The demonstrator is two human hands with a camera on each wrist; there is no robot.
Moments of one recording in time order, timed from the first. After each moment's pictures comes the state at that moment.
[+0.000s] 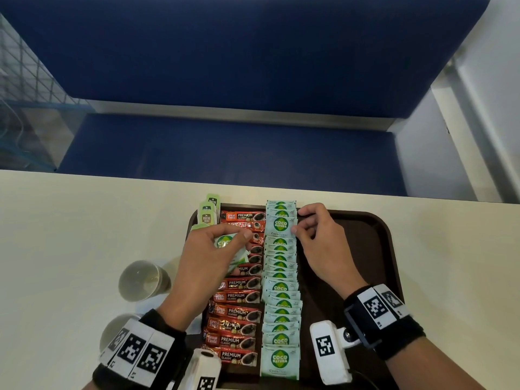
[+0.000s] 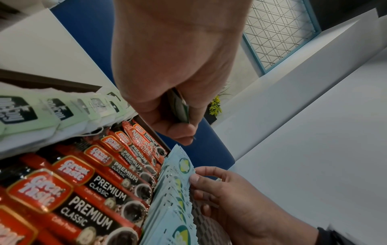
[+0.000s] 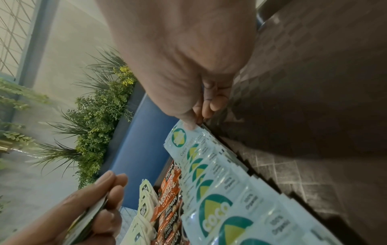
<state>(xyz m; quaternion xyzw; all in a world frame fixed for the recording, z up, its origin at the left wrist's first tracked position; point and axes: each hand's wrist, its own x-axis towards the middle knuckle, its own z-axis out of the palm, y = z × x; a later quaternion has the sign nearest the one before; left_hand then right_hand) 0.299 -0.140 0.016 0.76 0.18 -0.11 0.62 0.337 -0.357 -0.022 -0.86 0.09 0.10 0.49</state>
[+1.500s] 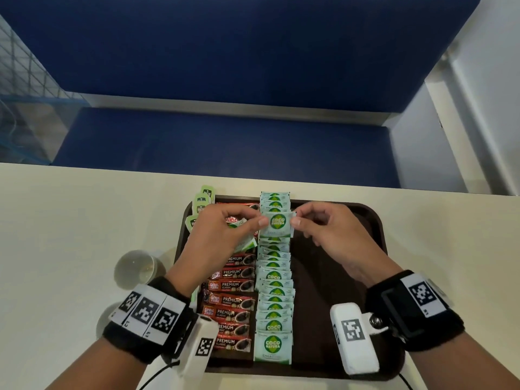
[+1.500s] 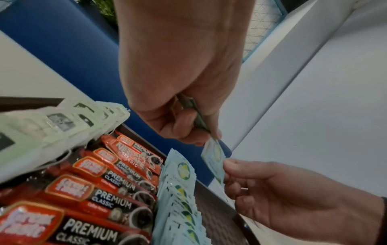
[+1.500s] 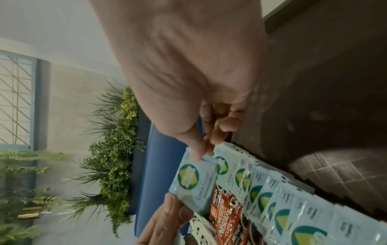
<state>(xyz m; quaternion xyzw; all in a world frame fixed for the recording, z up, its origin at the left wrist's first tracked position) 0.321 -0.150 0.020 0.82 0.04 -0.13 0.55 0.331 -0.384 0.023 -0.80 0.09 0.20 0.56</state>
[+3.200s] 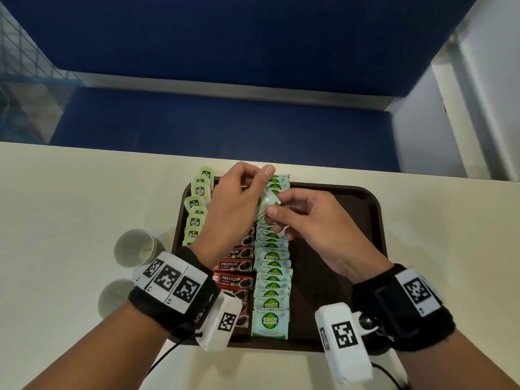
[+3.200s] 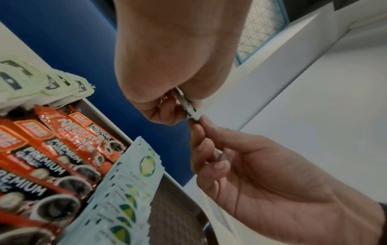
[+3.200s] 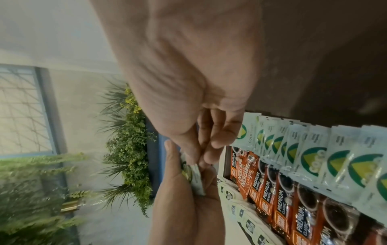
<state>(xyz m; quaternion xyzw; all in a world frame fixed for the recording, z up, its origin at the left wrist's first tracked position) 0.330 -0.184 0.026 0.79 0.08 -0.06 0.60 0.312 -0.356 0.042 -0.72 0.07 0.25 0.65</state>
